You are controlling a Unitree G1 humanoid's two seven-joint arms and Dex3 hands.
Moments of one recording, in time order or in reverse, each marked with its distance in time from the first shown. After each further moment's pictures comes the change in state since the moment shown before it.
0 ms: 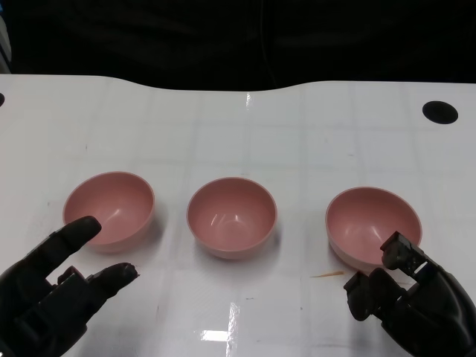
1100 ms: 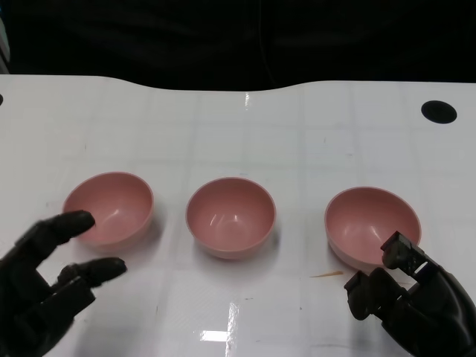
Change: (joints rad) left arm 0.043 0.025 -0.120 -0.061 0.422 -0.232 -0.136; right arm -0.001 0.000 0.001 0.000 0.000 0.000 -0.012
